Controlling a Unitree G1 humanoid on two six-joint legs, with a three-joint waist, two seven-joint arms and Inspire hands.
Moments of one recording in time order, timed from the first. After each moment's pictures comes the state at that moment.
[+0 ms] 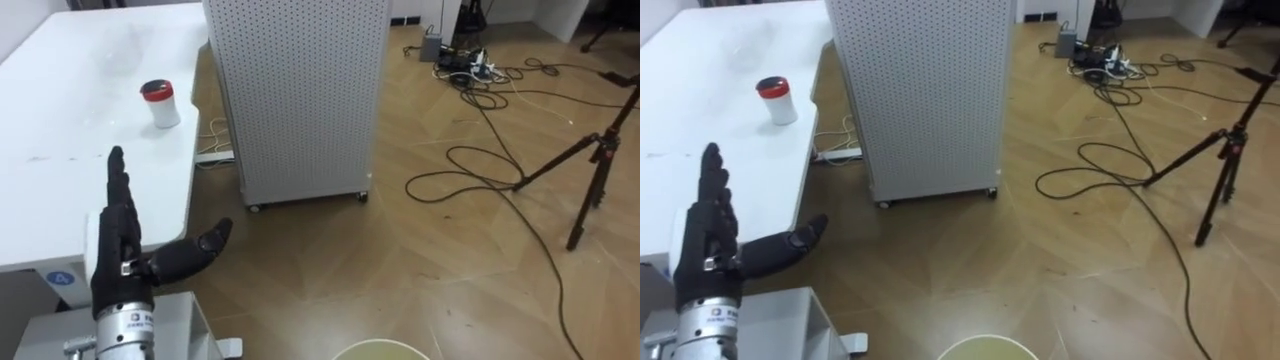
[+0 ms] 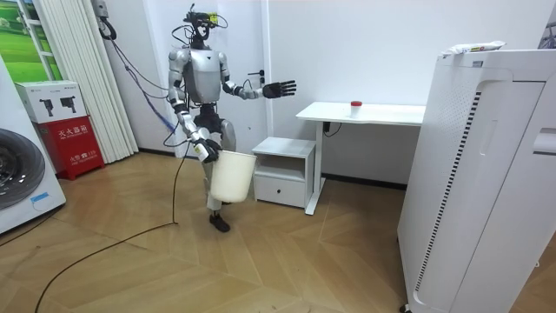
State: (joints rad) left arm -0.04 0.31 -0.11 0.20 -0.12 -0.33 0.49; right arm 0.08 -0.27 0.17 0.92 0.35 -0.15 0.10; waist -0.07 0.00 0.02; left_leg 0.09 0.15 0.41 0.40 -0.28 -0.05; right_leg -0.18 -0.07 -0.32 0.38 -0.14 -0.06
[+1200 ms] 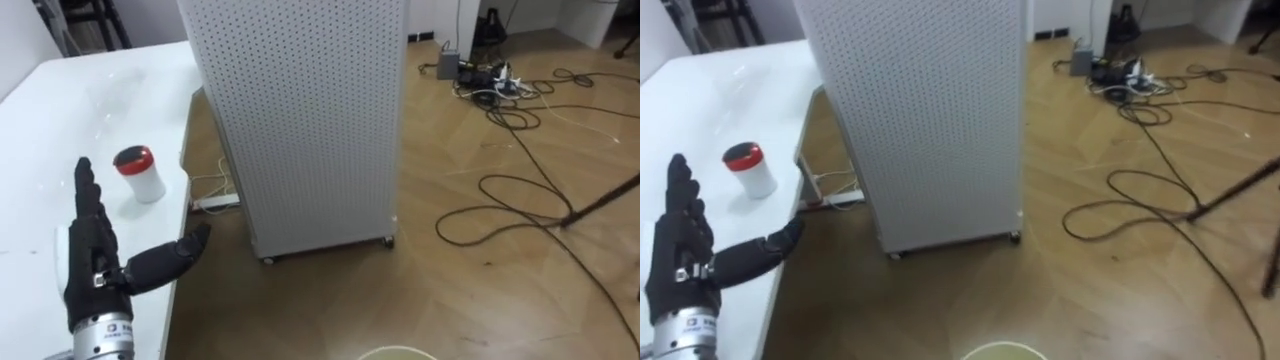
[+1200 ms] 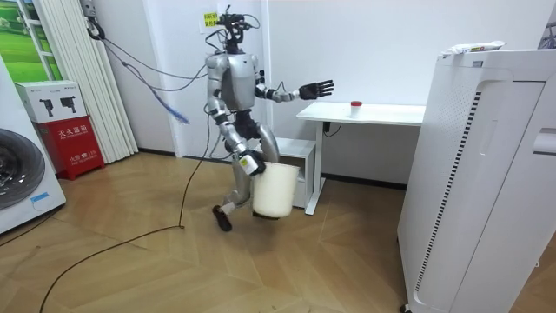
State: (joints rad) left arm -0.01 0.28 -0.05 0.20 -0.12 -0.36 0.46; right arm 0.07 -0.31 0.18 0.89 0.31 -0.14 0.03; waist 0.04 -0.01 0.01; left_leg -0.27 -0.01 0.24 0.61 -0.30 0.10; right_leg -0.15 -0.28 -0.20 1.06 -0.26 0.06
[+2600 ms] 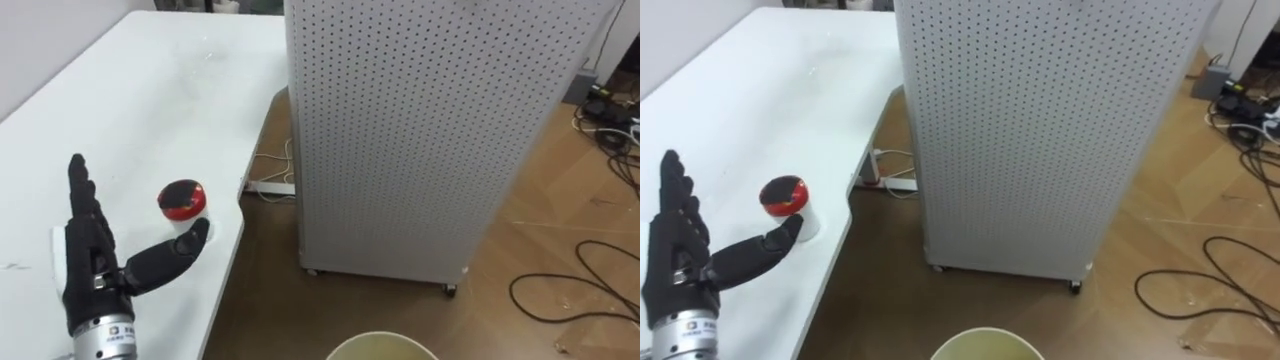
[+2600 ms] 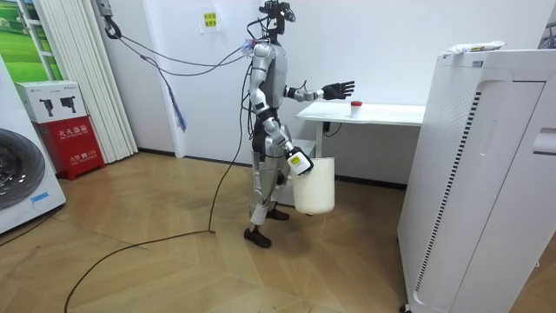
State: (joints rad) left arm 0.04 0.27 -0.06 0.13 -0.10 -0.35 0.50; right arm 0.08 -0.31 0.17 0.85 0.24 -0.16 0.07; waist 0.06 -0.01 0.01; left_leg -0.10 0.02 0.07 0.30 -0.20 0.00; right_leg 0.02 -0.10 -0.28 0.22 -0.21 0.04
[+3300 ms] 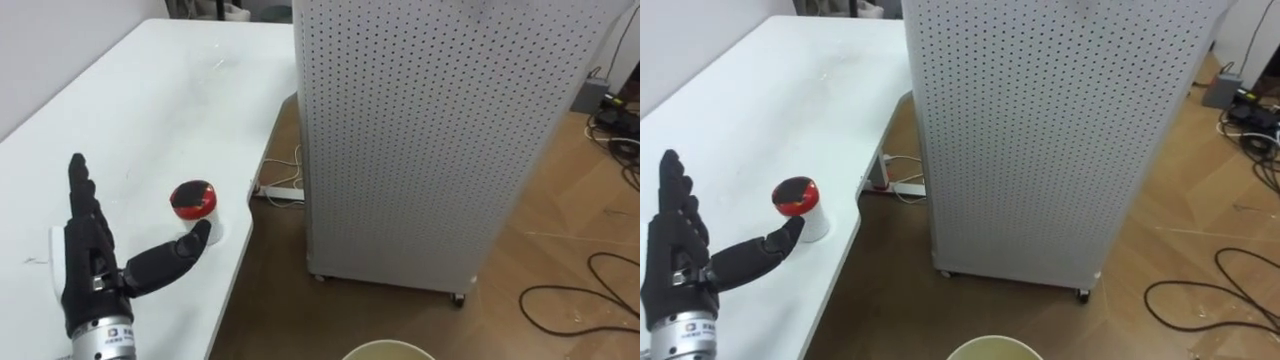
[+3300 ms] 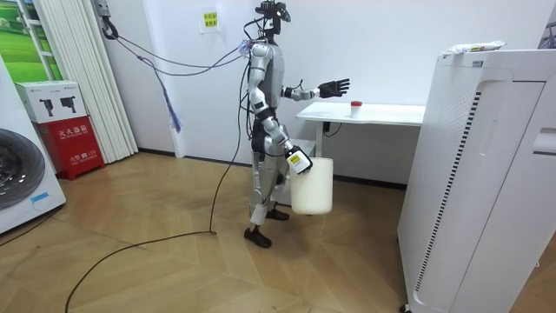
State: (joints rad) left arm 0.04 0.27 -0.06 0.11 -0.10 -0.35 0.50; right arm 0.08 -0.32 0.18 0.86 0.23 -0.16 0.08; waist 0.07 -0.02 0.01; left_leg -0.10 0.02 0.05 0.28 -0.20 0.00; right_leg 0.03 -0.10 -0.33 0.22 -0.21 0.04
